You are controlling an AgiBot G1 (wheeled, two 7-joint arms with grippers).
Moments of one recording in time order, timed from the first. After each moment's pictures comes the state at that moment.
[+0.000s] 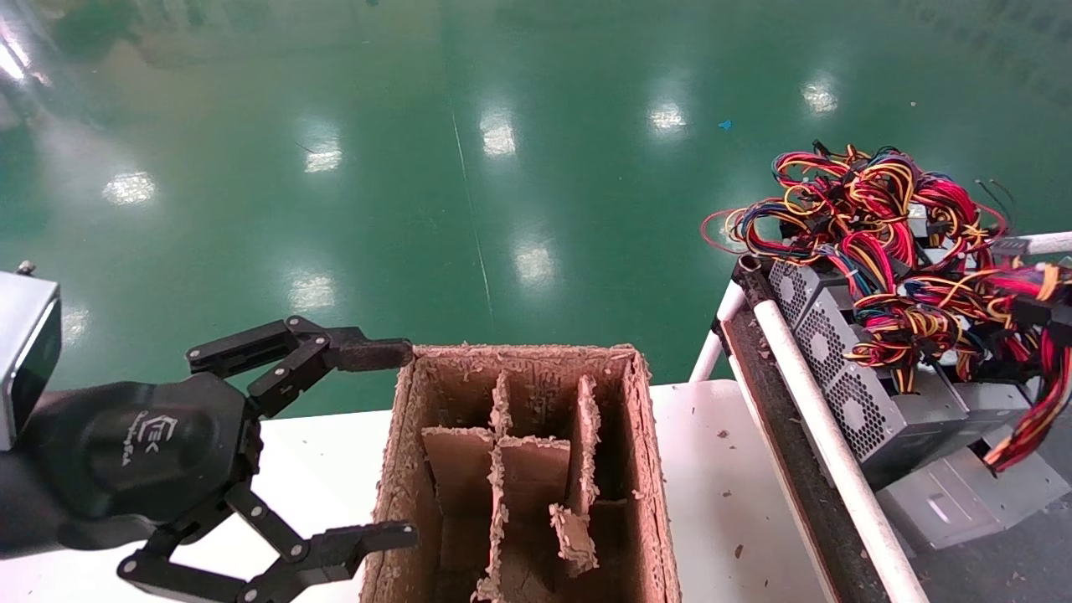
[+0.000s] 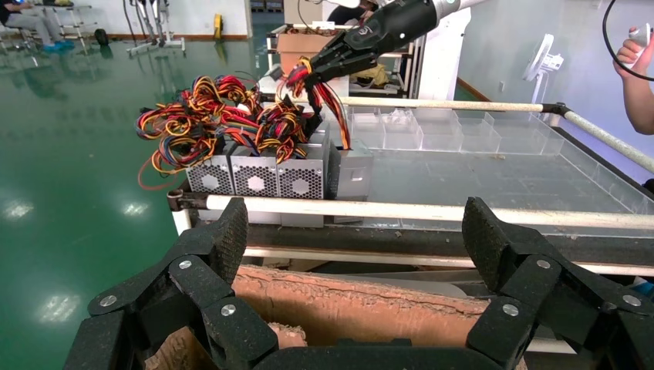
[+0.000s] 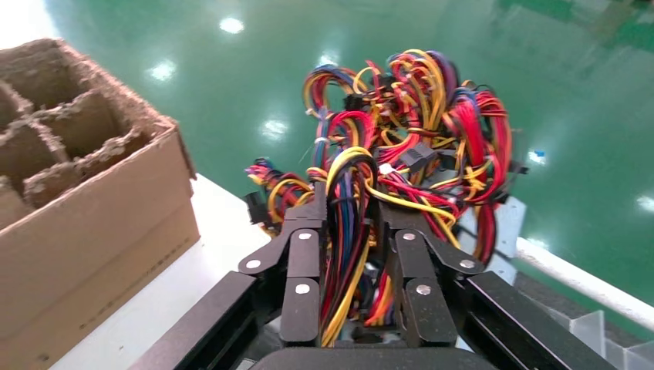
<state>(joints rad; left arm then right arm) -1.09 0.60 0.32 -1.28 0.70 1.48 -0.16 1.69 0.02 -1.39 1.22 -0.31 -0.89 -0.14</state>
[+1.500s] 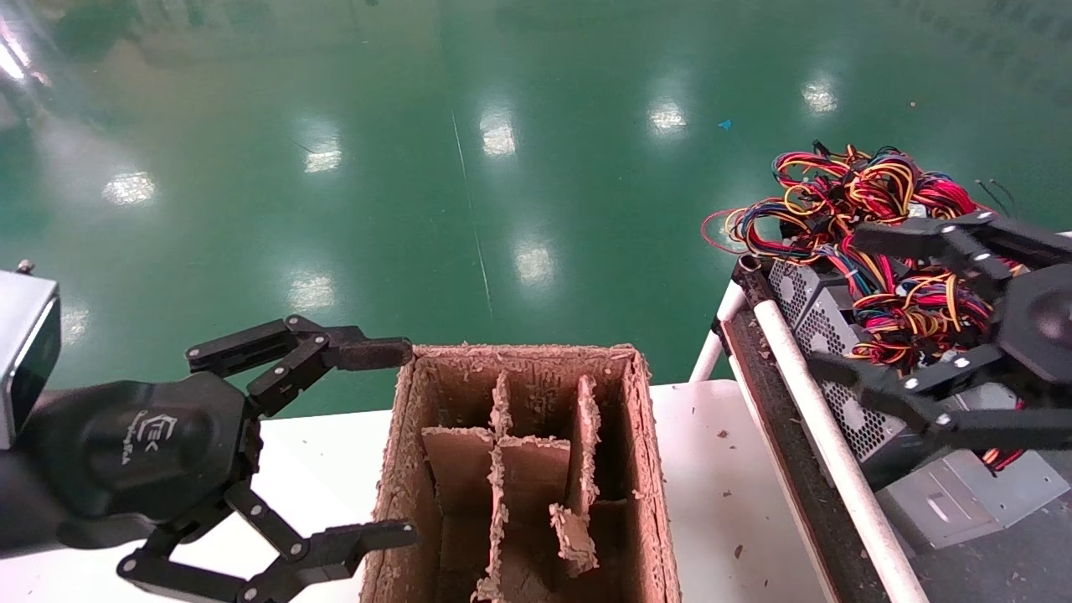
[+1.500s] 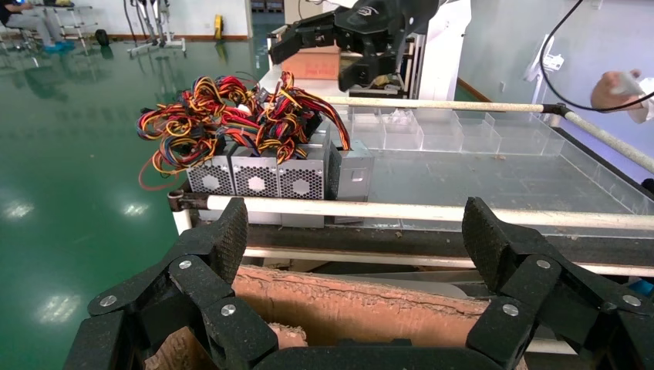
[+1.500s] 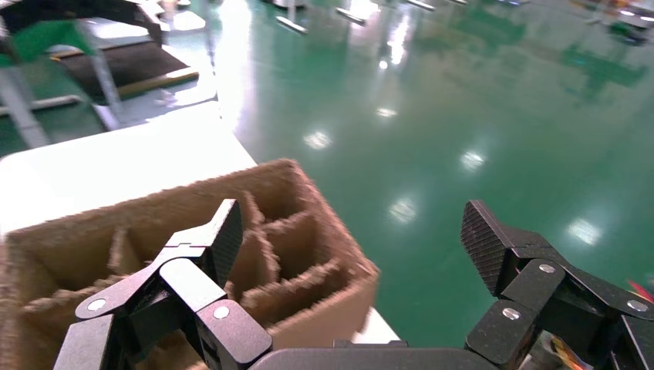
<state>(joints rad) -1.09 0.59 0.32 -1.28 0.70 1.48 -0.16 1.44 -0.23 -0.90 1.25 -0.44 -1.18 -0.02</state>
